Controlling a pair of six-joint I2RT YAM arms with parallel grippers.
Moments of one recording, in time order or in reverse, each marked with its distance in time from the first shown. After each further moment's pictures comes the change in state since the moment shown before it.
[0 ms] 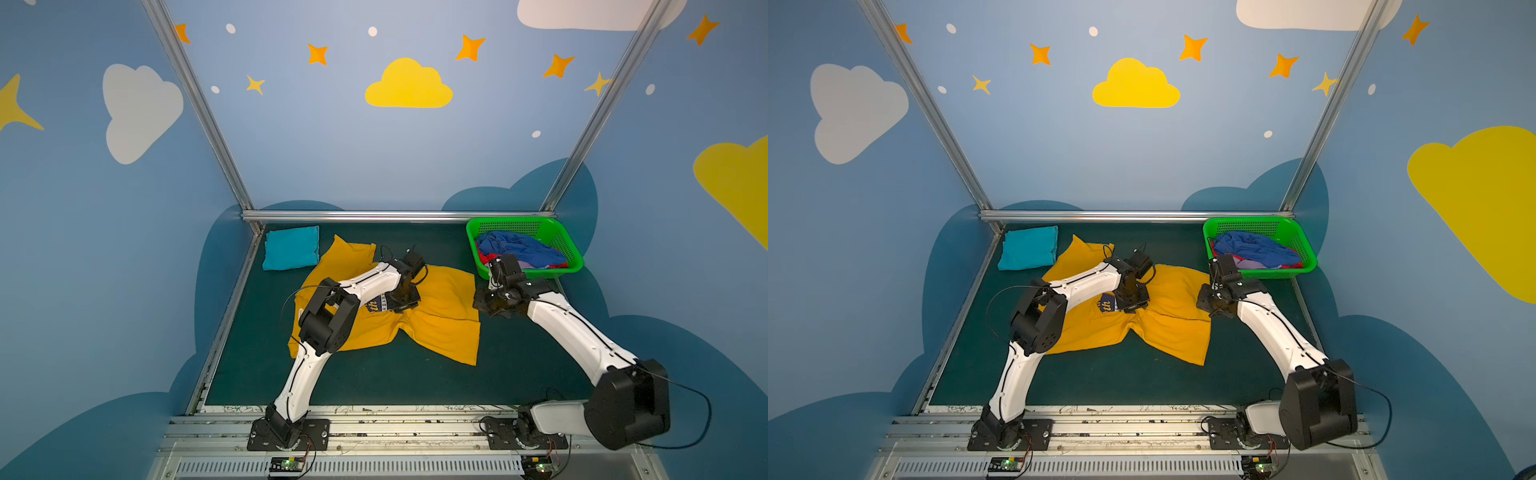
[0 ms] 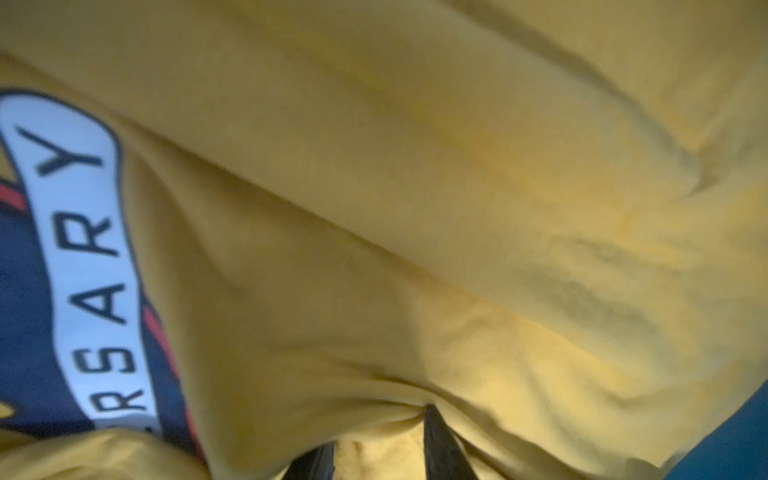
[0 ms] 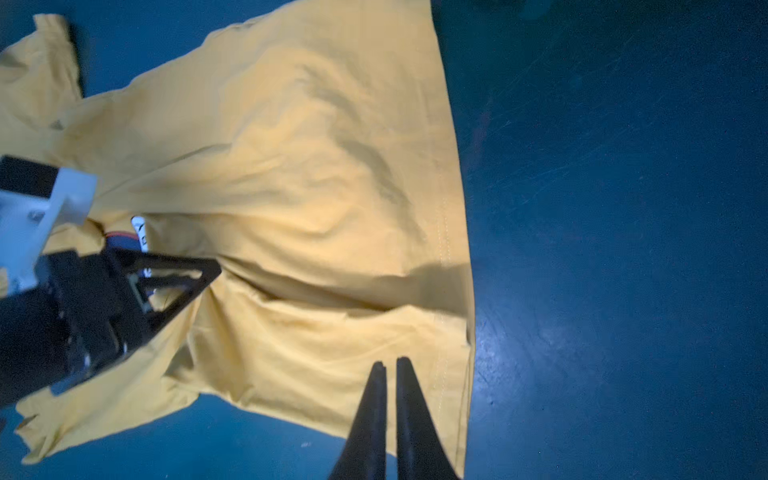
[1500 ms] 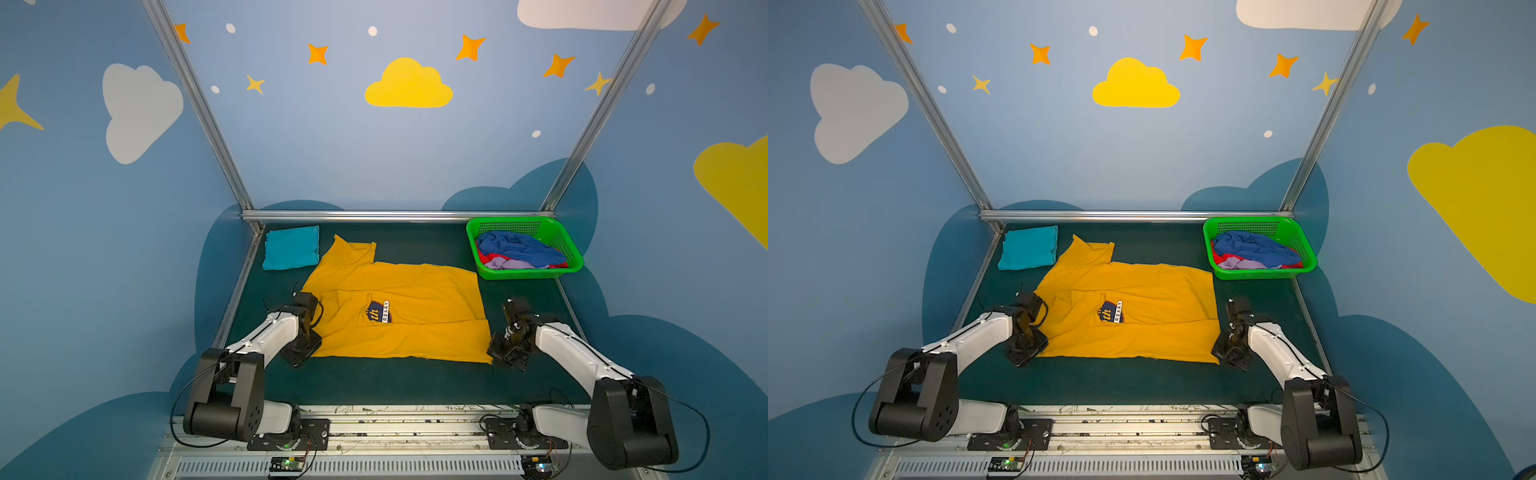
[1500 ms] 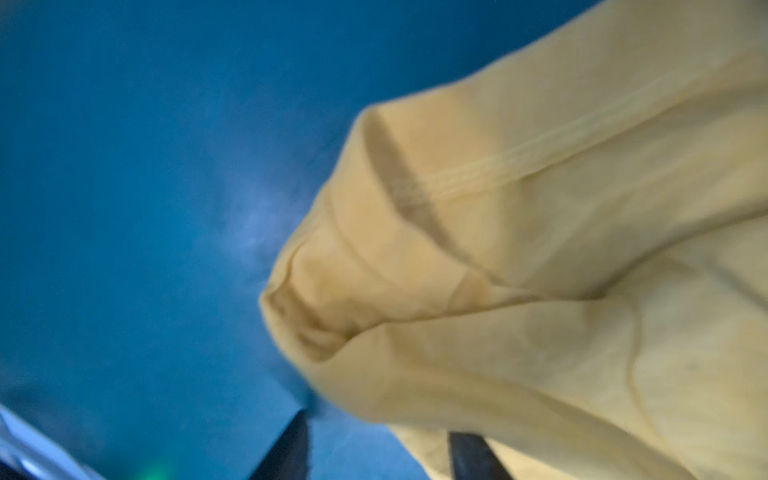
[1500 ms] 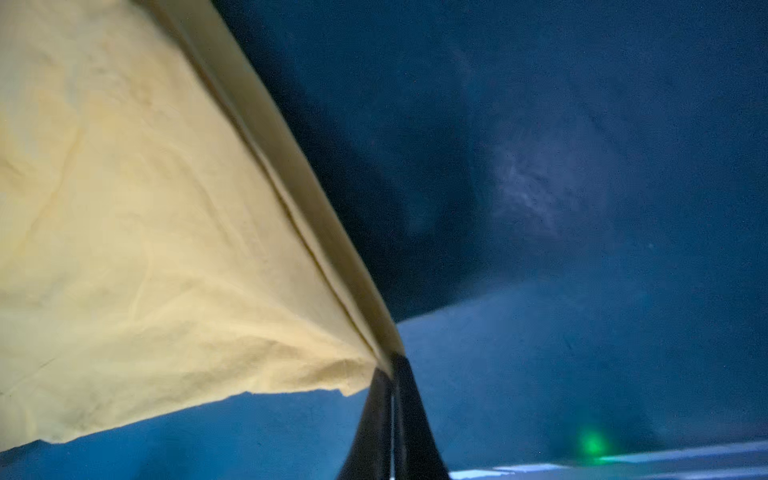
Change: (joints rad) left arm 0.575 -0.856 -1.109 0.060 -0.229 -0.086; right arm -0.191 -0.090 -0.382 -0.137 -0.122 0.078
